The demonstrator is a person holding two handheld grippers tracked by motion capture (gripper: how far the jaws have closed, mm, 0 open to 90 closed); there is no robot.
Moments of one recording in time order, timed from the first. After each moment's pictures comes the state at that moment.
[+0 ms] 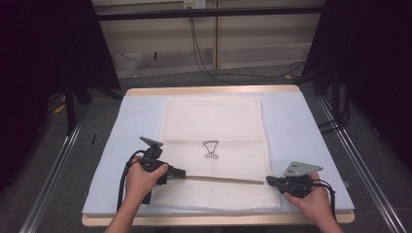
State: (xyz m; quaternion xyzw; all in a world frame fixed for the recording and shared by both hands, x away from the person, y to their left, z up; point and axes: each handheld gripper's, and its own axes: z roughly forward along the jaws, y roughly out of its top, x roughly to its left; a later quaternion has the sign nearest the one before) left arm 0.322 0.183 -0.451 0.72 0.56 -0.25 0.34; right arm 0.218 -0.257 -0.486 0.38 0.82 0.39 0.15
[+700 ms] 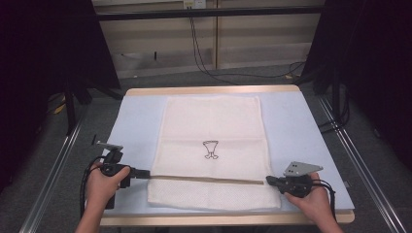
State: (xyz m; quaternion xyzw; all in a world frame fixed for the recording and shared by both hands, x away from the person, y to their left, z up) left arm 0.316 0.288 -0.454 0.67 0.61 -0.21 0.36; right arm 0.219 -0.257 -0.486 0.38 0.82 0.39 0.15
